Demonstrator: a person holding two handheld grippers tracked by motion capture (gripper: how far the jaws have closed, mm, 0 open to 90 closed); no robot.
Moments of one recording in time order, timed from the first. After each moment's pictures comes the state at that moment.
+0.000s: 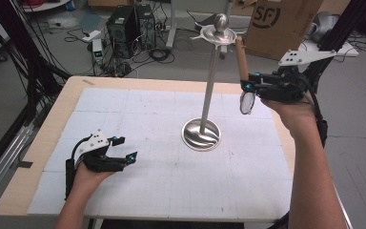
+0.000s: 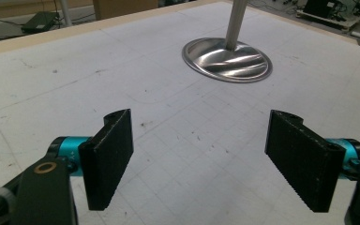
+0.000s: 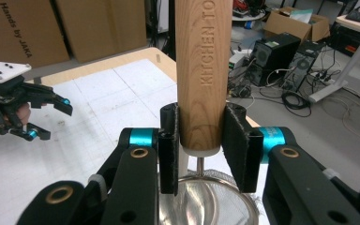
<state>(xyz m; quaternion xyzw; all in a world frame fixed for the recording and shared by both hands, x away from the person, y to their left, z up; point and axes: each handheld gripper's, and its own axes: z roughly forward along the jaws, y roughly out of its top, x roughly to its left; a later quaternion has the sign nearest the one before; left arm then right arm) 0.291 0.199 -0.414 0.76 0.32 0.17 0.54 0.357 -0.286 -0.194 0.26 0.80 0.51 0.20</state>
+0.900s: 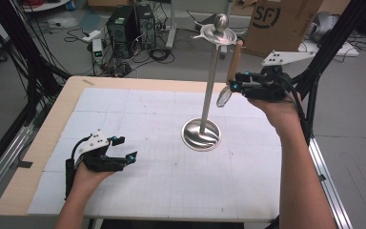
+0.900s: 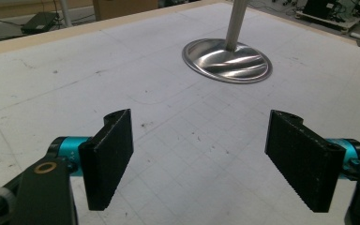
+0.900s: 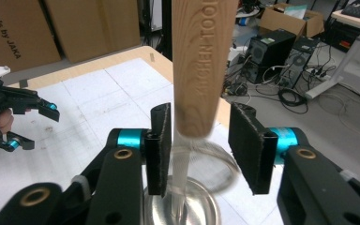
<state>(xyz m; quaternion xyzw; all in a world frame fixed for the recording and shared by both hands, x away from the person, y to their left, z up) 0.292 0.200 -0.413 0.76 0.32 0.17 0.54 0.370 -0.264 -0.207 0.27 0.79 0.50 0.20</state>
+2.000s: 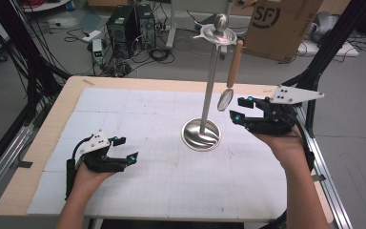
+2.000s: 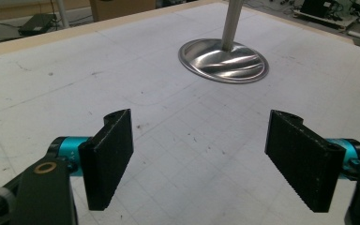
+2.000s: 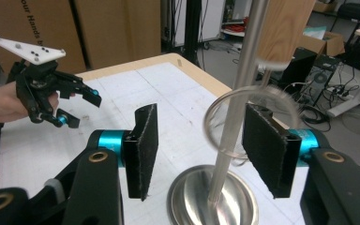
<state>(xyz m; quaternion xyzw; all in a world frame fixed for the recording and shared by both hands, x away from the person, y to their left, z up) 0.290 0.197 -0.413 0.76 0.31 0.17 0.54 0.311 -0.276 -0.252 0.24 0.78 0.55 0.19</state>
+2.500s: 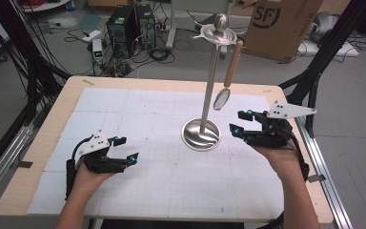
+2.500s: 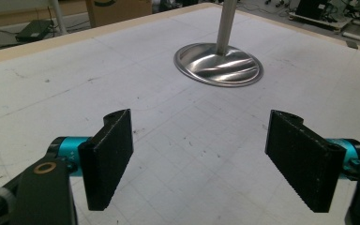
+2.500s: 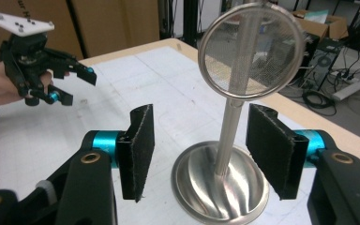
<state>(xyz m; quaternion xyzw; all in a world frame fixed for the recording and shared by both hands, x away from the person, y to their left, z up) 0.288 0.196 -0.411 0.76 0.30 0.17 0.55 0.306 -0.282 -0.293 0.26 0.78 0.54 0.18</state>
